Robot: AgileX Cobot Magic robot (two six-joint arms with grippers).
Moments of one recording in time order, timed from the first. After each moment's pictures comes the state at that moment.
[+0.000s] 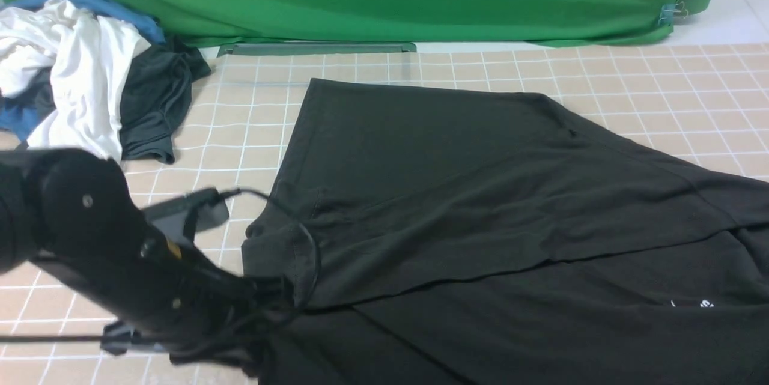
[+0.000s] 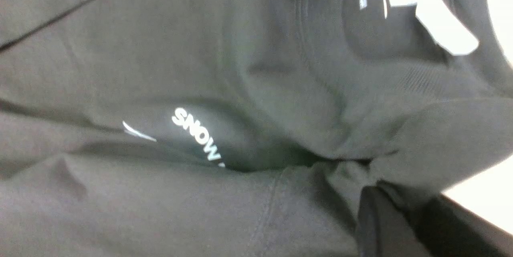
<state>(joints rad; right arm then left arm) -0.26 1.22 -0.74 0.00 0.92 0.16 -0.36 1.35 -0.77 -0.31 0.84 -0.26</state>
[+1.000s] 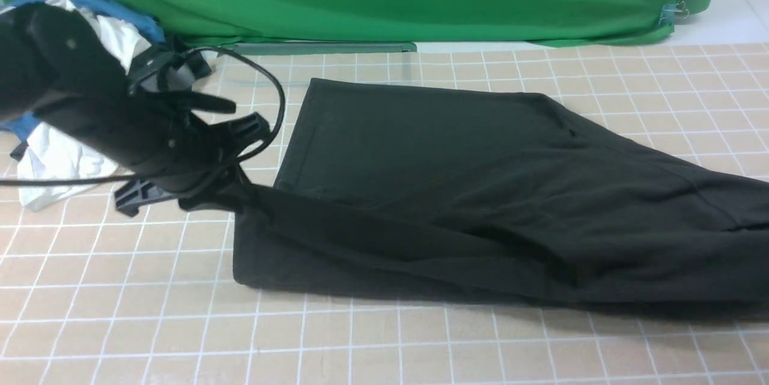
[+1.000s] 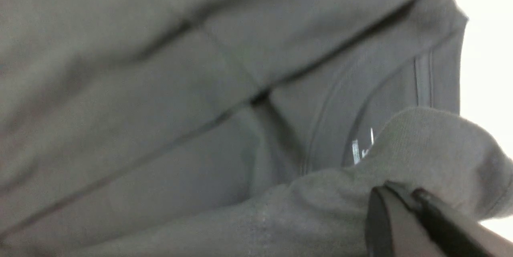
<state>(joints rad) -0.26 1.24 -0.74 0.00 0.60 0.19 -0.15 1.61 -1.11 -0.41 0.80 -0.17</state>
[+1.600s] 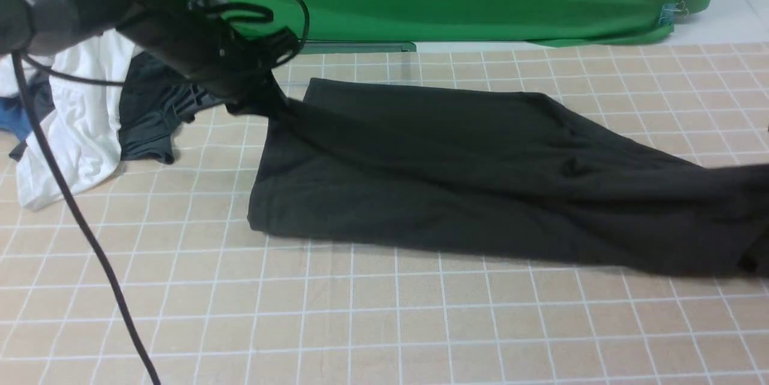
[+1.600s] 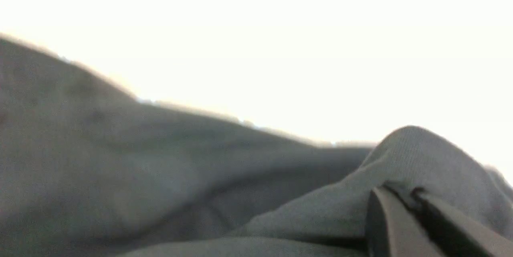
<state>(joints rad) -0.26 1.64 -1.07 0.00 0.53 0.19 -0.10 2.01 -1.64 -0.45 0.82 -0.16</state>
